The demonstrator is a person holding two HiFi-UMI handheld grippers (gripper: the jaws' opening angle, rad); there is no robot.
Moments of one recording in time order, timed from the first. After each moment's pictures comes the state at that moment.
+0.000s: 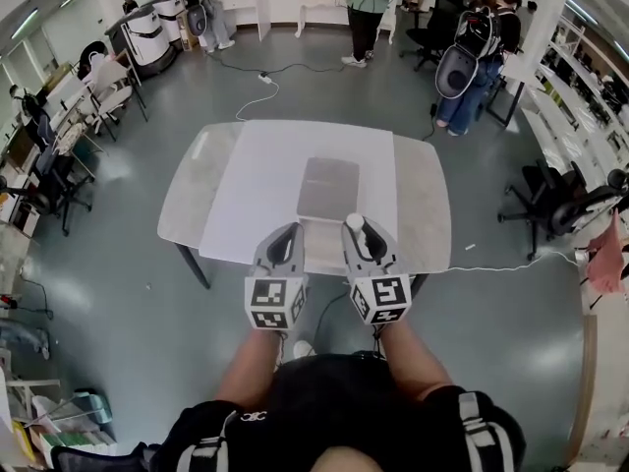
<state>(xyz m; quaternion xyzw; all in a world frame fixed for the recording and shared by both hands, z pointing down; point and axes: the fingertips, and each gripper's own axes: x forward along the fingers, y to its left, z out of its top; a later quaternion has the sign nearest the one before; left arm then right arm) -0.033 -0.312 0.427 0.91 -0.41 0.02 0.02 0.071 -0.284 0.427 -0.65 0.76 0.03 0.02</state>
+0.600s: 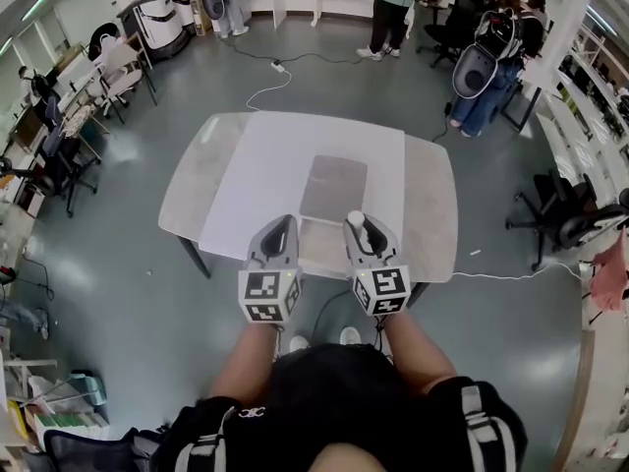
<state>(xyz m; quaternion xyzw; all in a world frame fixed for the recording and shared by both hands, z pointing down) -0.028 -0.353 0.433 0.89 -0.46 0.02 0.04 0.097 -0.333 0.463 -0.62 0.78 0.00 -0.02</state>
